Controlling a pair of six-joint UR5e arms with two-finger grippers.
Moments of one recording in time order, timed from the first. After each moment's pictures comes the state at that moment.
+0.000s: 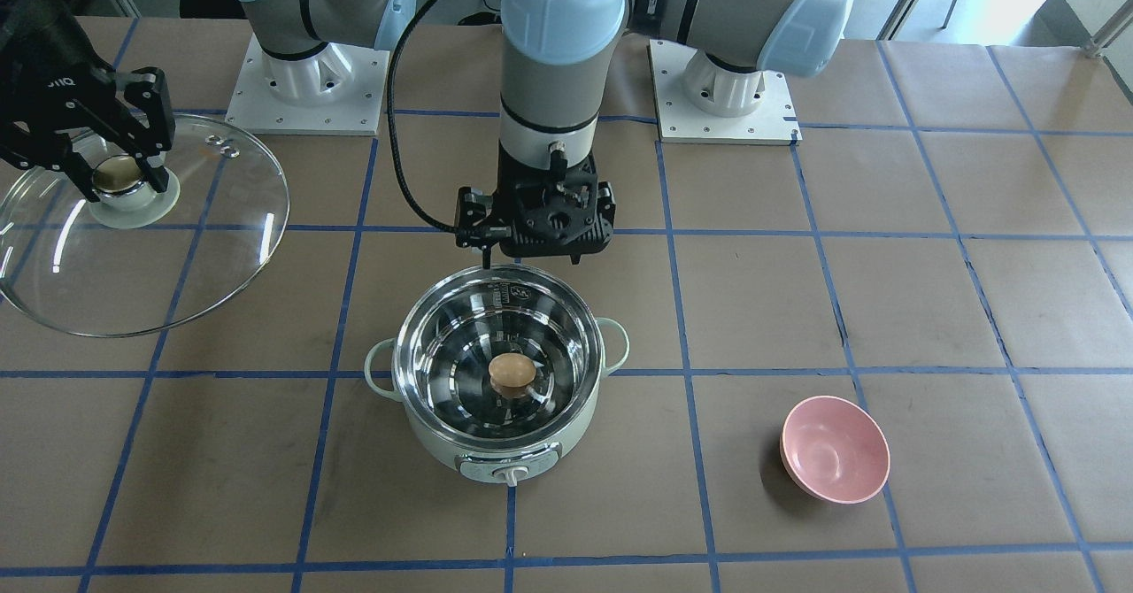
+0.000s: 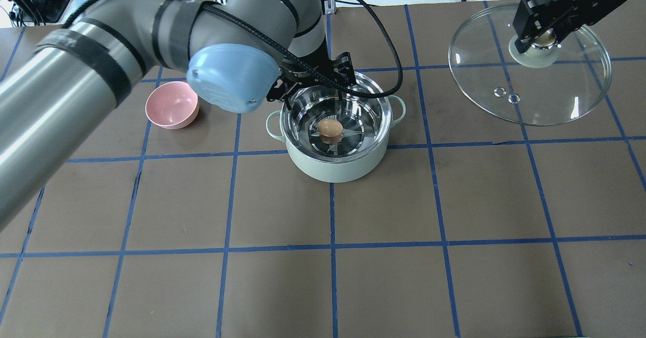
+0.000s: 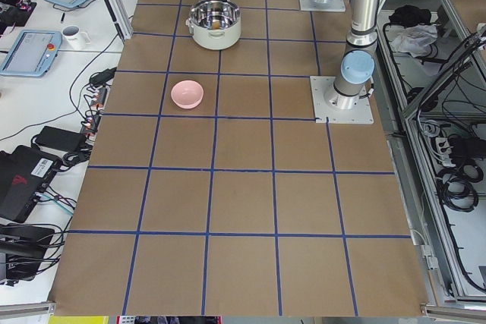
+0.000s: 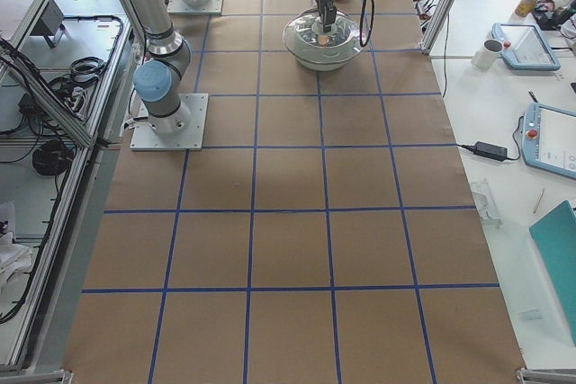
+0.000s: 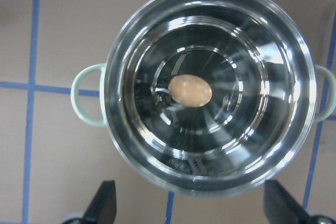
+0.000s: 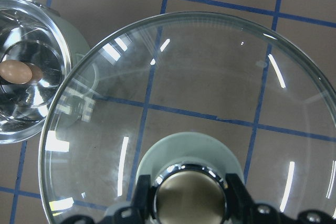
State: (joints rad) left arm -1.94 -1.82 -1.47 -1.34 1.53 -0.49; right arm 1.39 -1.59 1.47 -1.57 -1.52 -0.36
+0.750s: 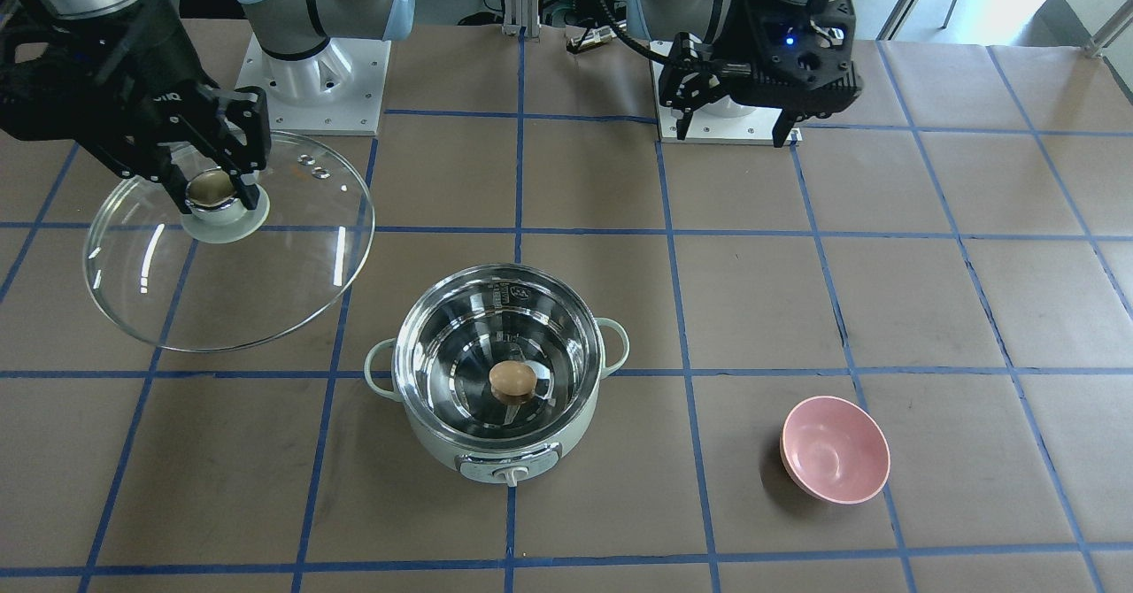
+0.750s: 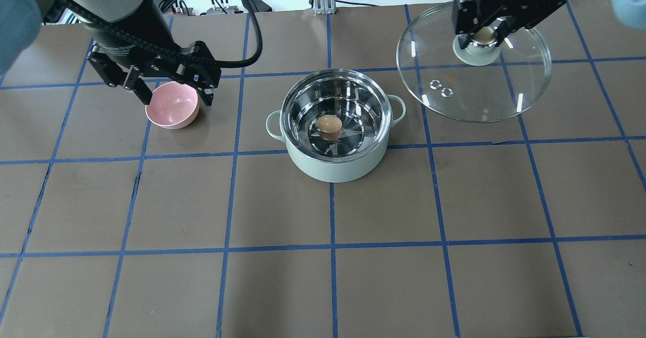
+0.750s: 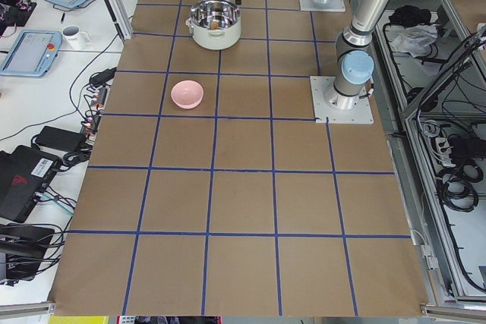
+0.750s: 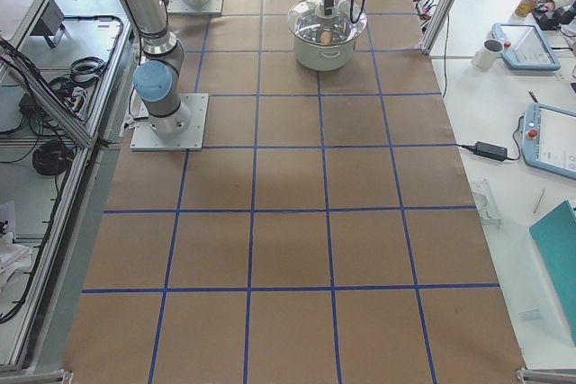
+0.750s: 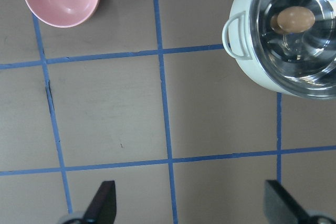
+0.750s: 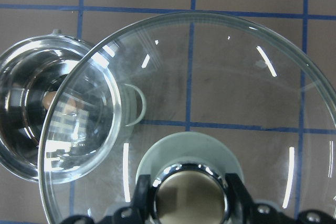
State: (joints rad) left arm -1.64 -1.55 -1.47 -1.73 1.58 0.00; right arm 1.55 -1.55 1.46 -1.65 -1.52 -0.07
